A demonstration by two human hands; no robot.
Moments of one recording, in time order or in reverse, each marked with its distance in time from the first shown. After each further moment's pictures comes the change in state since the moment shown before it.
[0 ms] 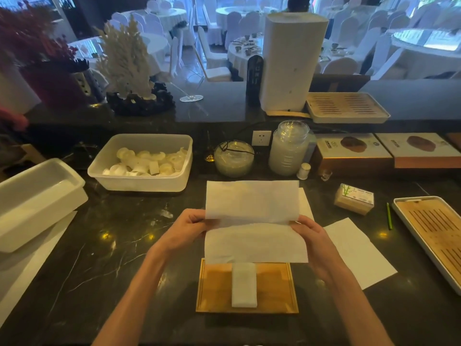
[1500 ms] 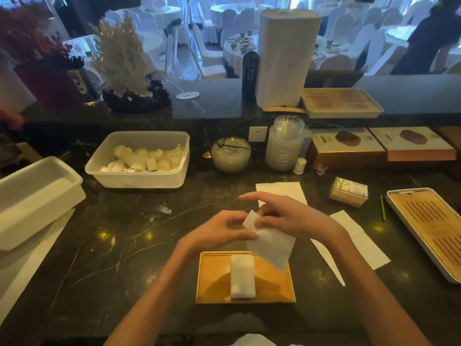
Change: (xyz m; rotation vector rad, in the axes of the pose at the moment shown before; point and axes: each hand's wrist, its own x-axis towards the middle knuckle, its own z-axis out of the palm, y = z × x) left_hand 0.014 0.003 0.054 0.329 -0.320 0.133; right_hand -0.001 -0.063 0.050 -1.092 -0.500 -0.335
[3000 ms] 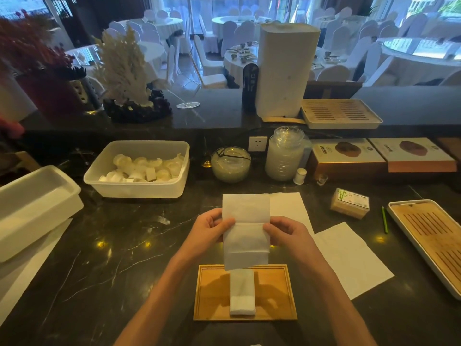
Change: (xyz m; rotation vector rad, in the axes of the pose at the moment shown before) left_hand -0.002 -0.003 -0.009 -0.409 0.435 -0.060; right_hand -0.004 0.039 0.046 0.737 0.528 0.231
